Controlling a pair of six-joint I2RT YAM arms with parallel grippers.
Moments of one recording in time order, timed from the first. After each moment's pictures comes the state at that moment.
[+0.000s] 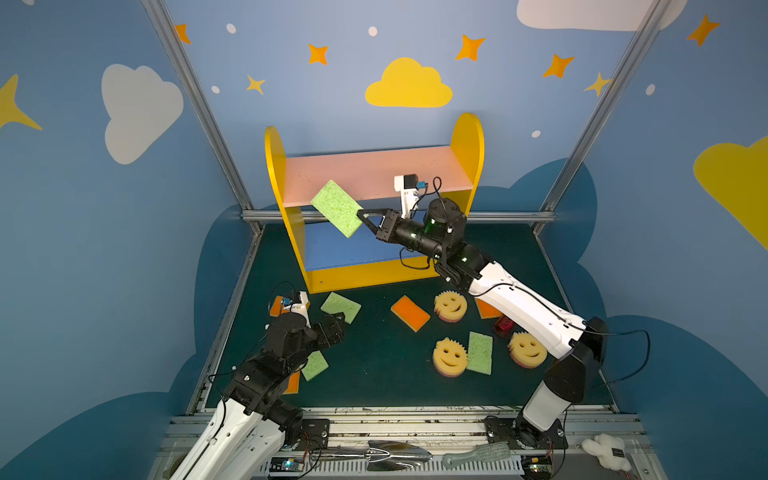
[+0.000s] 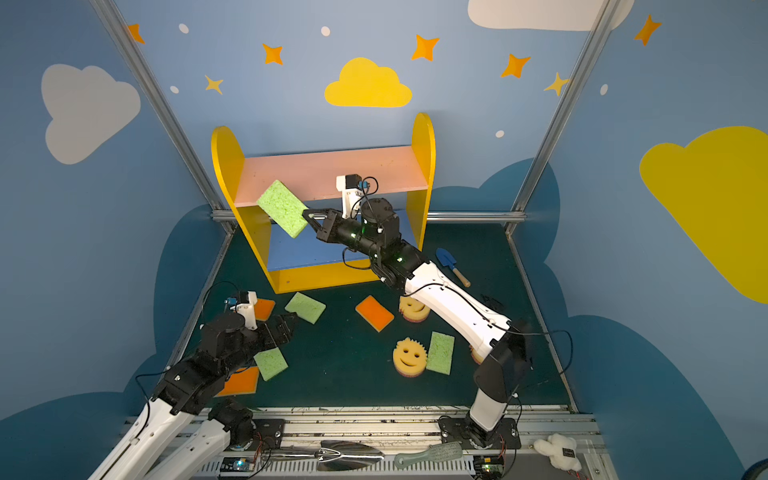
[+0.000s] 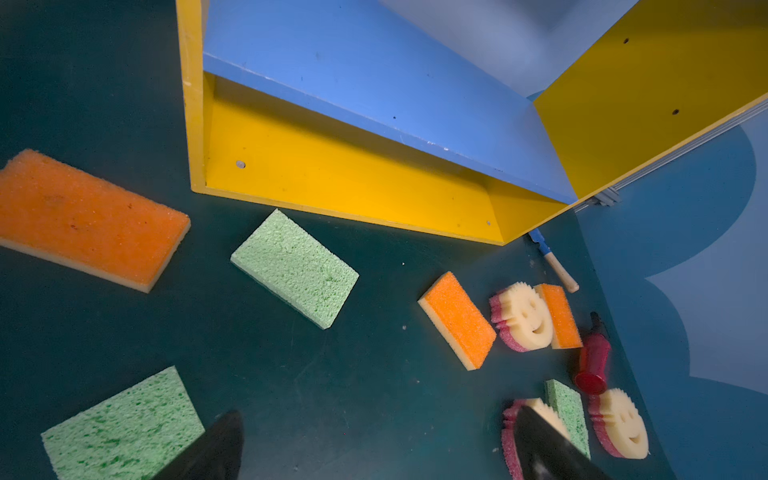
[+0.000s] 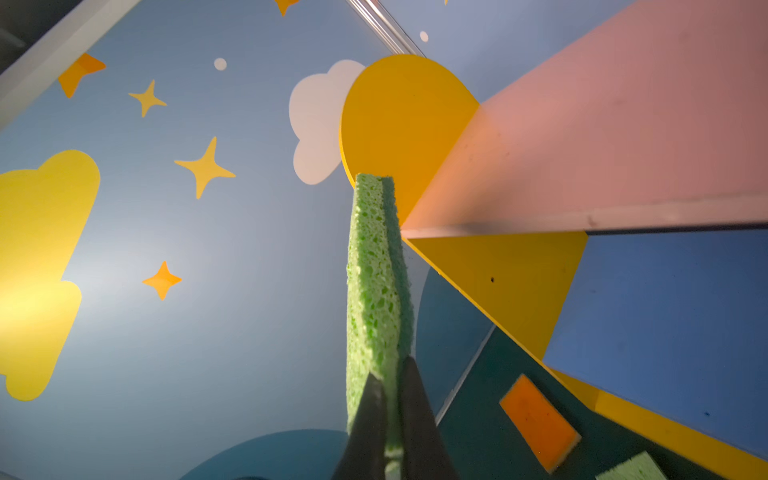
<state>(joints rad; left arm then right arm) -0.43 0.56 0.64 -0.62 -0.07 -0.66 0.85 1.76 1.81 0.05 -0.27 0.83</state>
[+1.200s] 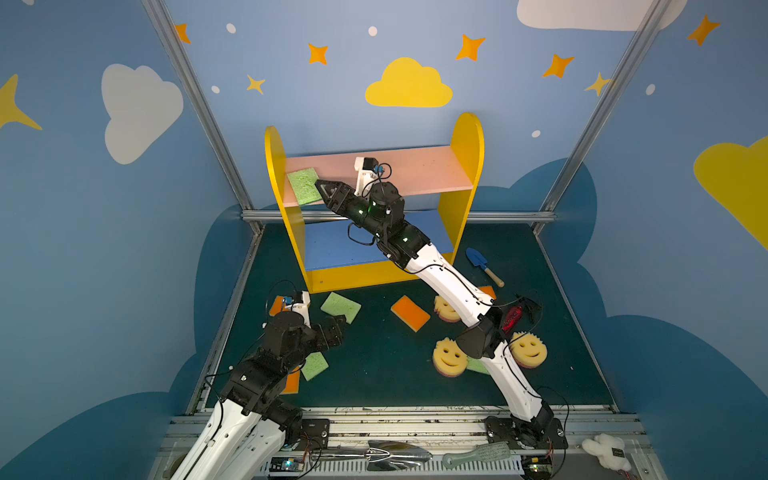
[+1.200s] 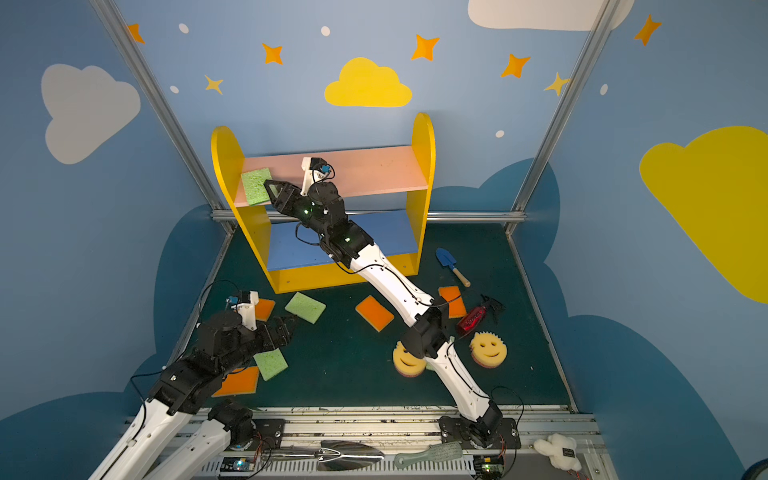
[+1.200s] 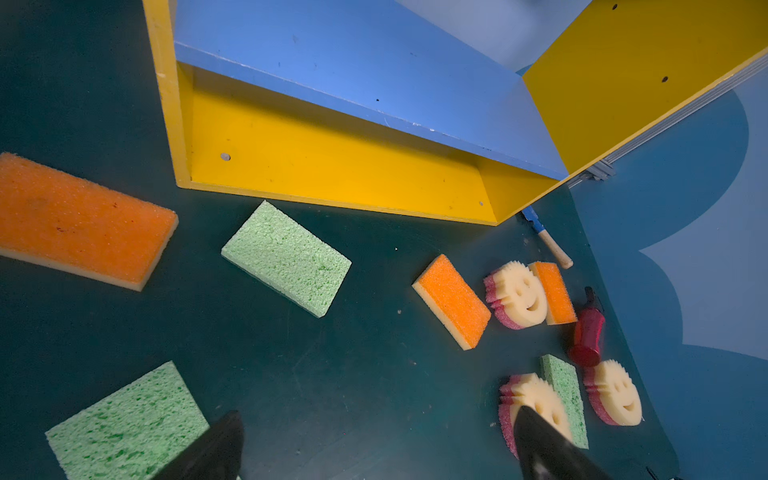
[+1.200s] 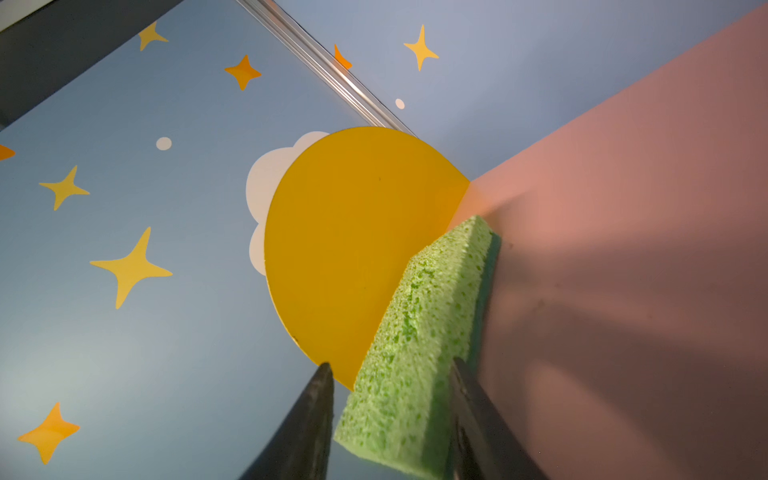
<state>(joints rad) -0.41 0.56 0.66 -0.67 -0.01 -0.61 0.90 2.40 2.70 -0.12 -0.08 0.88</state>
